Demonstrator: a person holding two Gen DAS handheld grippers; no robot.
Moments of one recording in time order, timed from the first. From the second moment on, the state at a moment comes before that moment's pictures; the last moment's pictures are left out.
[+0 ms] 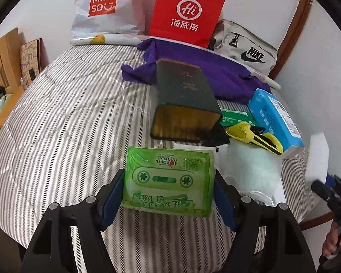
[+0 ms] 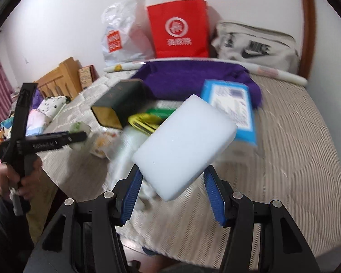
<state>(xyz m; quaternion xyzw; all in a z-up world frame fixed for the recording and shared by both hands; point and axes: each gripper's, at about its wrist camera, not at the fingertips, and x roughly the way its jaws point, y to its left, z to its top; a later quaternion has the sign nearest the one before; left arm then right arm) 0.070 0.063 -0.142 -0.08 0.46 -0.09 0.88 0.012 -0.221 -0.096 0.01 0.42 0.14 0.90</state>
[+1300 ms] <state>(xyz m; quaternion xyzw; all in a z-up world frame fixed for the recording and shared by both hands) 0.134 0.050 -0.060 -0.06 0.42 -0.09 0.90 0.084 -0.251 -0.053 0.02 0.39 0.13 0.91</state>
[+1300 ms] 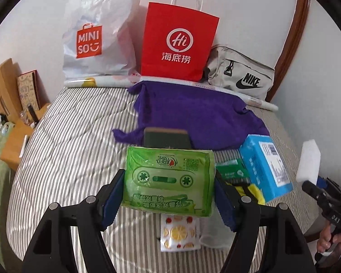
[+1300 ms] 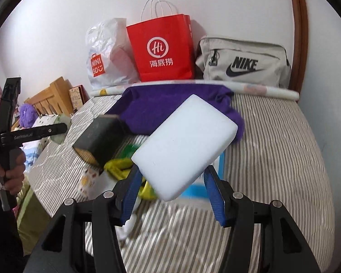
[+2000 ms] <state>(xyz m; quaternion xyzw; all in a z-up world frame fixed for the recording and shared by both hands) 0.291 0.042 -0.070 -0.05 0.45 -0.08 0.89 0.263 -0.238 -0.052 -0.02 0.42 0.12 0.90</state>
